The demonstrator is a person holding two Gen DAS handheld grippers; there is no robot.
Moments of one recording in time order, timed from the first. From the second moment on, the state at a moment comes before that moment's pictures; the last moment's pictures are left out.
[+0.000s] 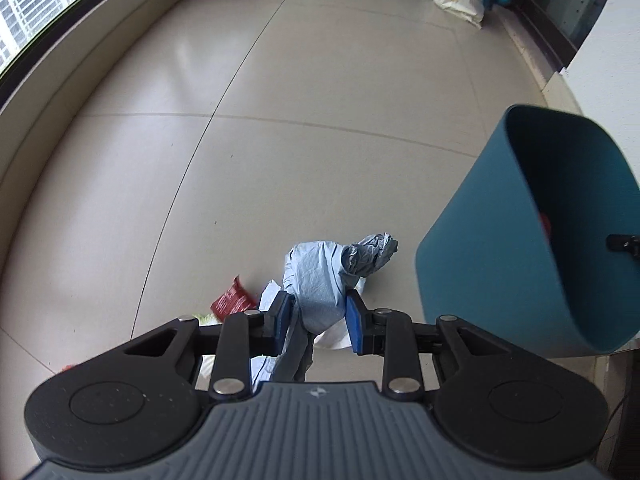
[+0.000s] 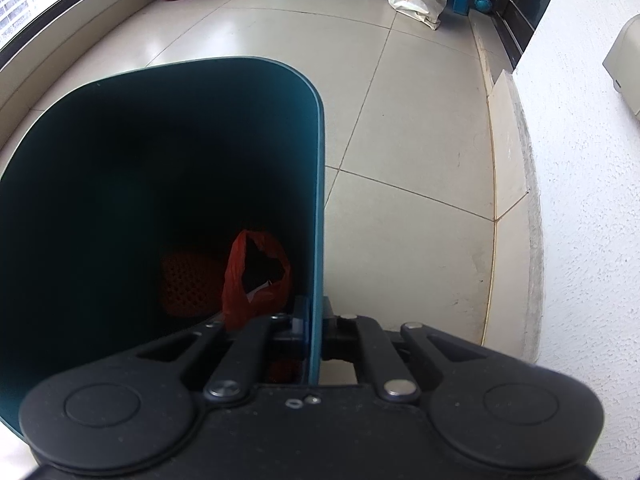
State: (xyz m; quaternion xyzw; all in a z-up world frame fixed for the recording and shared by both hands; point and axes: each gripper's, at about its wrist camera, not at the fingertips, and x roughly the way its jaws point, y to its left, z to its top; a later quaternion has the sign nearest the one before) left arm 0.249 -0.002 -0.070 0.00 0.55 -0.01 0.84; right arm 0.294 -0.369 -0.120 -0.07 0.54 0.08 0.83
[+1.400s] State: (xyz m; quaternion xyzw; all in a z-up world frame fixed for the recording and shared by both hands) left arm 0.286 -0.224 -0.122 0.08 0.57 -0.16 0.80; right arm 0.290 -0.375 -0.118 -0.06 0.54 0.08 0.84
